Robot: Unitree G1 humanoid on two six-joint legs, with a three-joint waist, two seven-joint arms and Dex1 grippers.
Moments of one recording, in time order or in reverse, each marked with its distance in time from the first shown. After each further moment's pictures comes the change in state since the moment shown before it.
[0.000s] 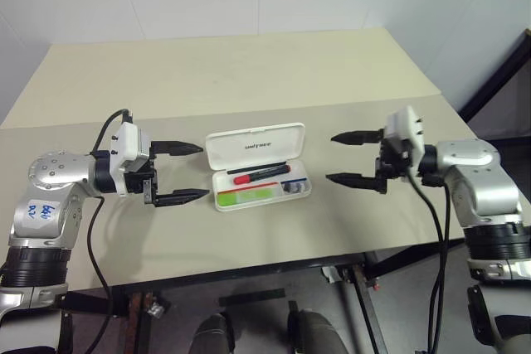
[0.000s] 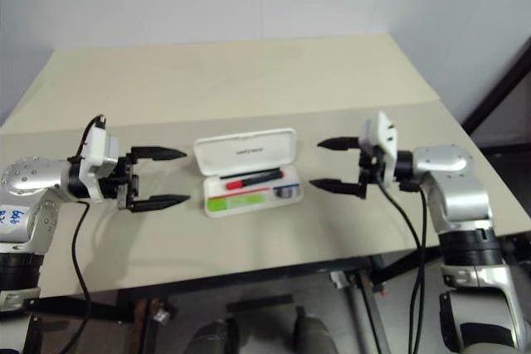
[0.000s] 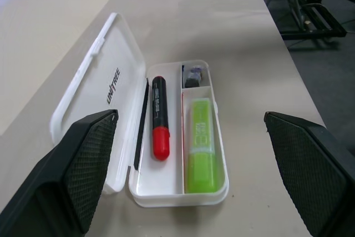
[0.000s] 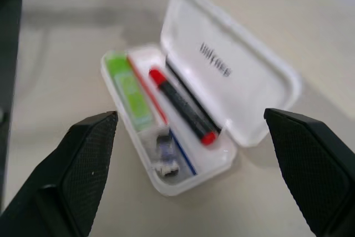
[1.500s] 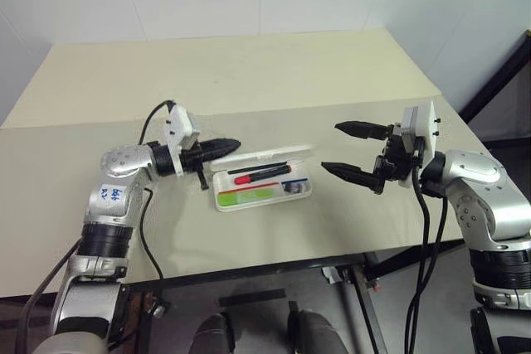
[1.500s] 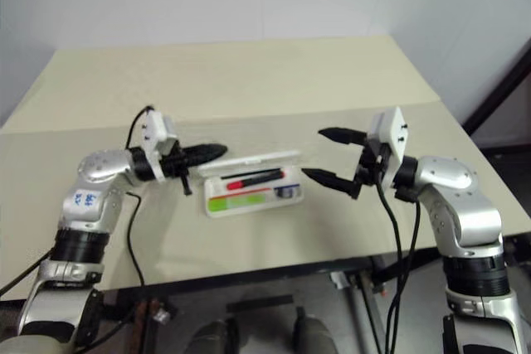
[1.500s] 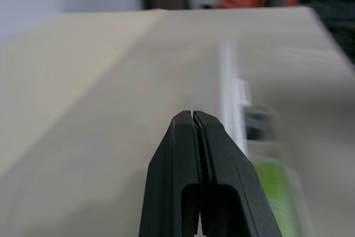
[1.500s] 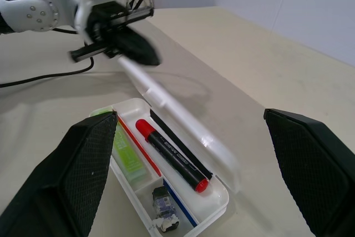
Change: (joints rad) left arm -0.168 -0.244 -0.140 0.167 0.133 -0.044 0.168; right arm 0.090 0.036 -0.016 -0.207 0.116 0.064 -0.225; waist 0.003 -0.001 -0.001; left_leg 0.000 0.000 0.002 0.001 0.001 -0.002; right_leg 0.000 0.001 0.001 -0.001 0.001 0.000
